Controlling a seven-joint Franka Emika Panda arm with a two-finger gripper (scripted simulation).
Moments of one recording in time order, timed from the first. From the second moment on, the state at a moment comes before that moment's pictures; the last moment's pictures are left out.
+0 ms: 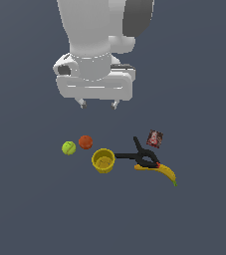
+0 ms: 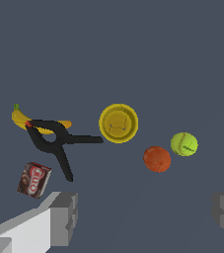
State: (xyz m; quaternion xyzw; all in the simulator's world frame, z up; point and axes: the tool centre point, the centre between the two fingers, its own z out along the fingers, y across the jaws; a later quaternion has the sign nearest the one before) arm -0.002 -0.043 0.331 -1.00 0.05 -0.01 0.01
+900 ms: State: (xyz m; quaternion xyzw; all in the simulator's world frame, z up) arm 0.003 -0.021 0.302 -1.00 0.08 0.00 0.01
